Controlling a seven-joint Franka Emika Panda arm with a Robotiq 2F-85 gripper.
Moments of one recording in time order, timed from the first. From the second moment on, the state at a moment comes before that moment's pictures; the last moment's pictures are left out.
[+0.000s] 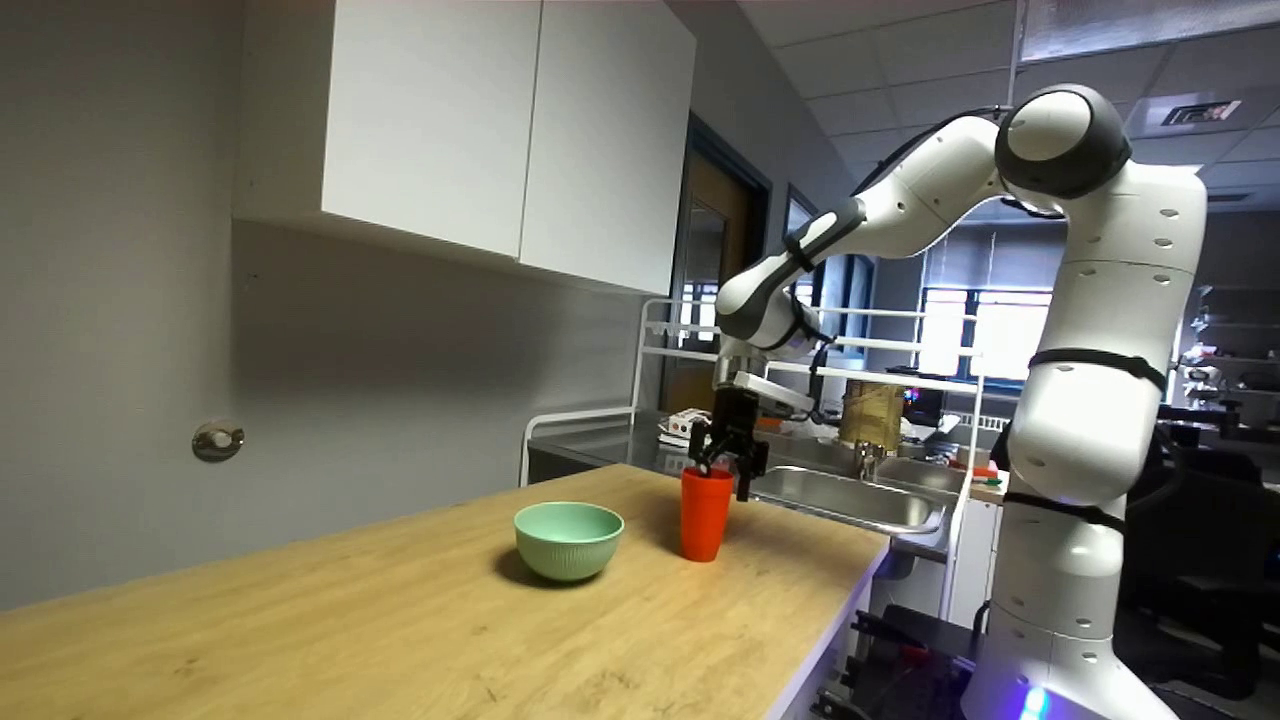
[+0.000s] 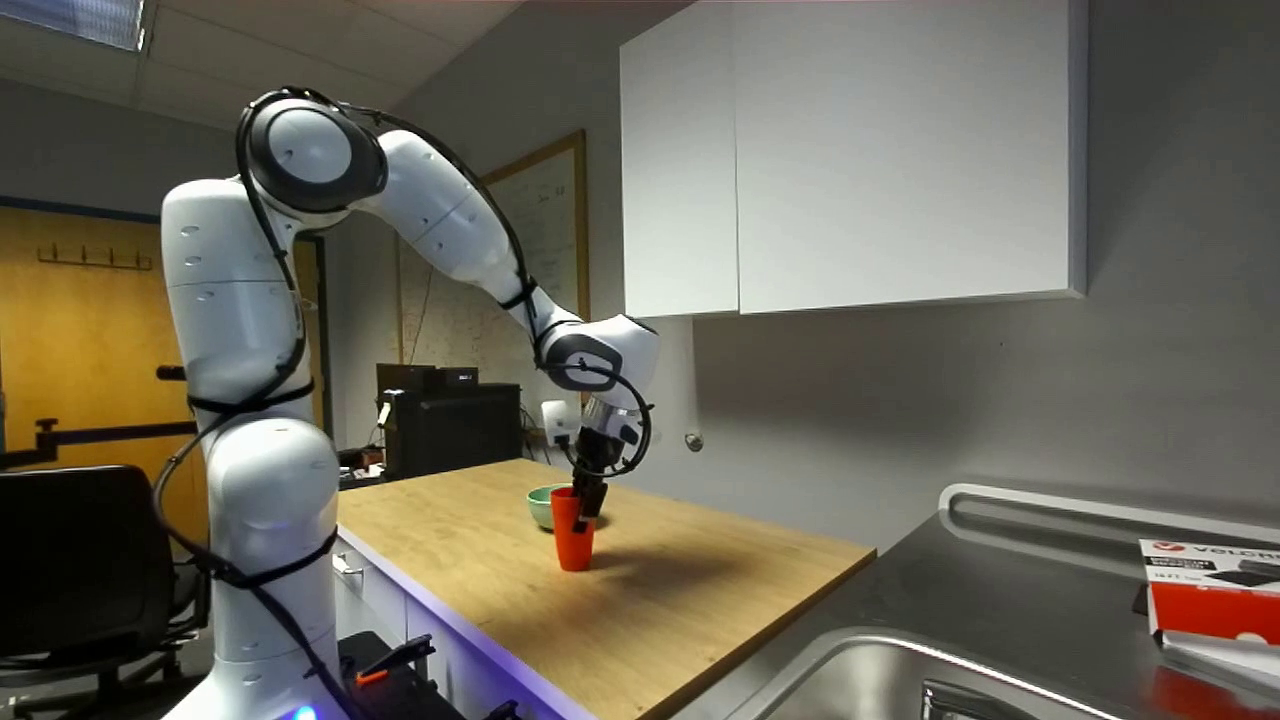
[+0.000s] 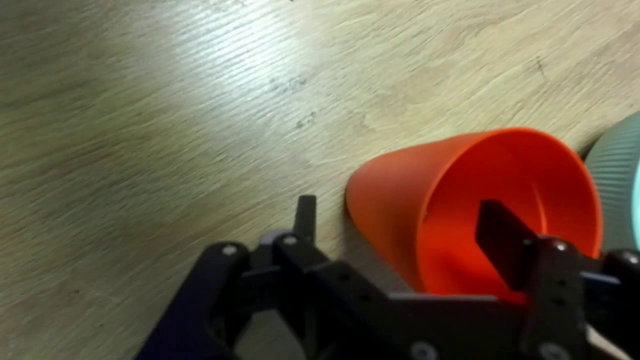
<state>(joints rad) -0.10 -0.12 -0.12 -2.47 0.36 2.13 0.10</state>
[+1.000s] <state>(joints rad) -0.05 -0.12 -0.04 -2.34 0.29 2.14 0.33</state>
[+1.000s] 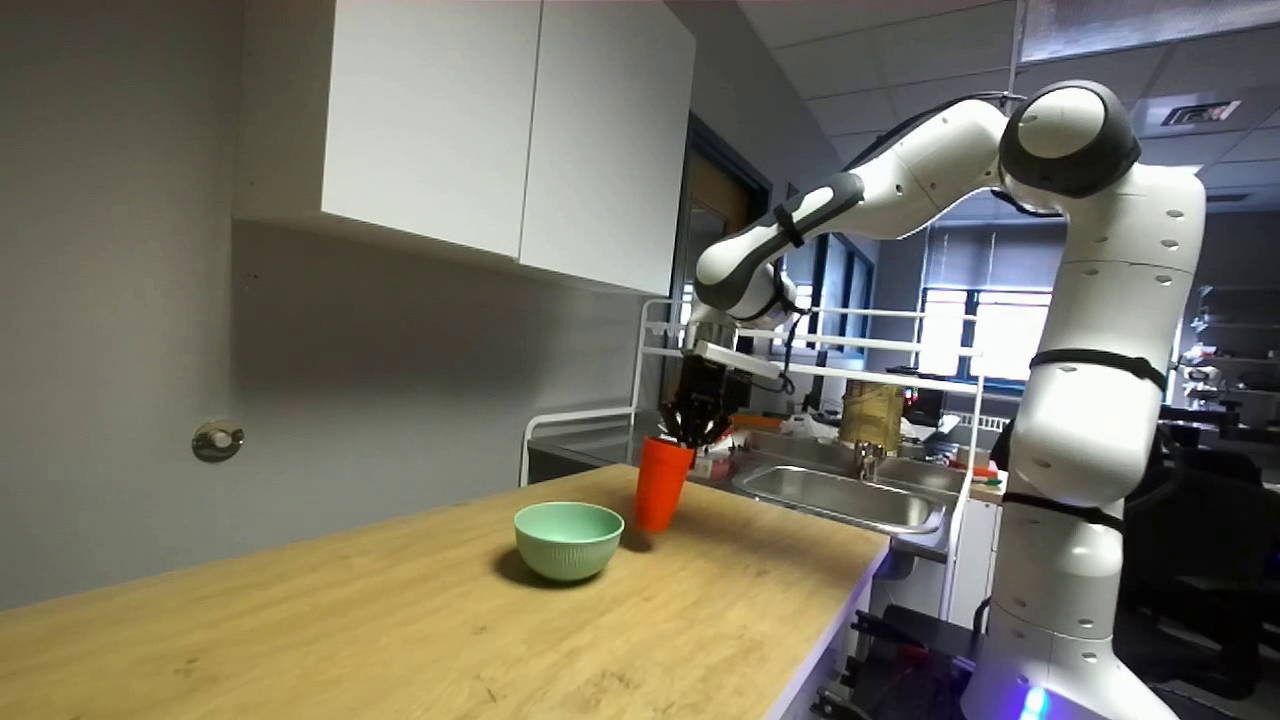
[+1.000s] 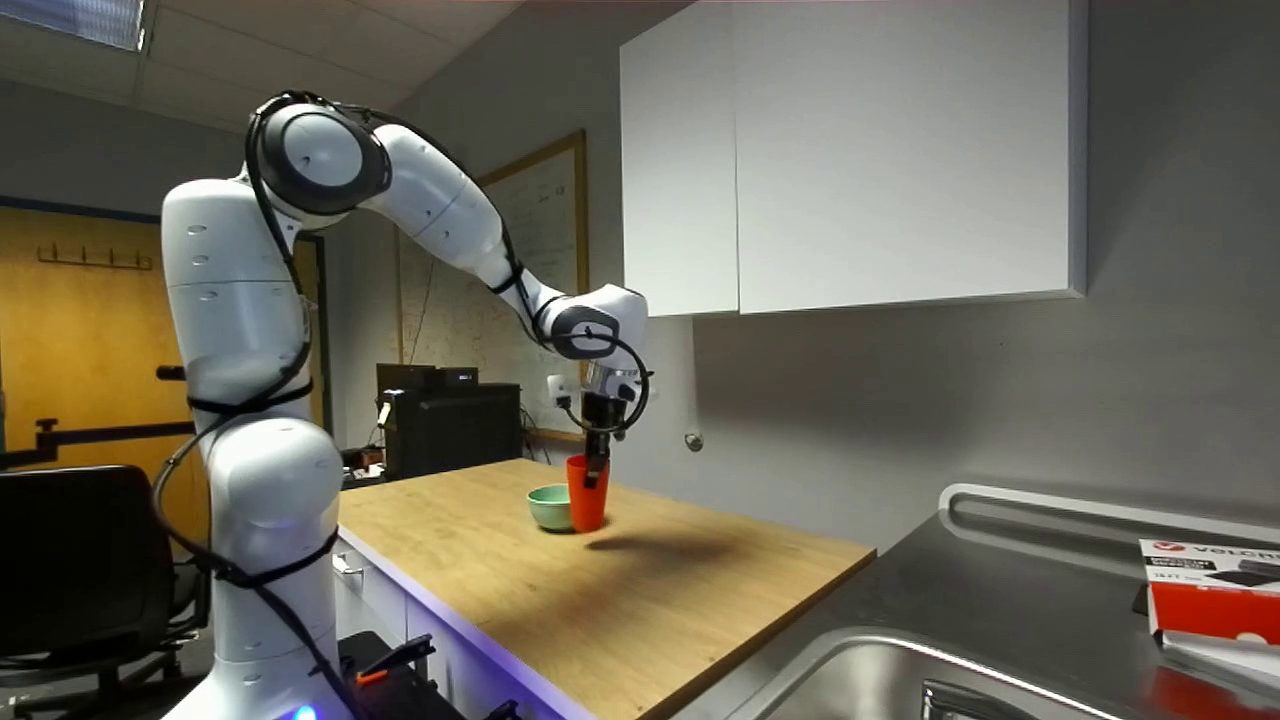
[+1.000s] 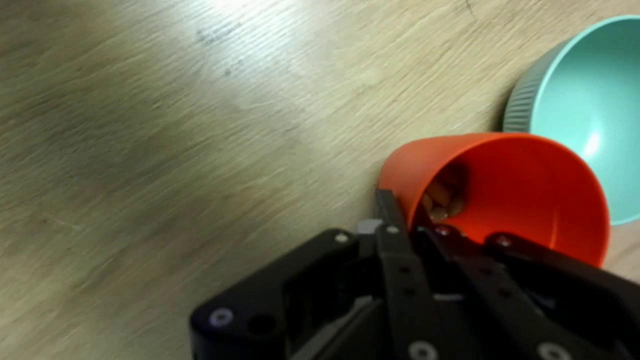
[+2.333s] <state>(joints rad) 0.27 0.12 0.28 -1.96 -0.75 1.67 1.28</state>
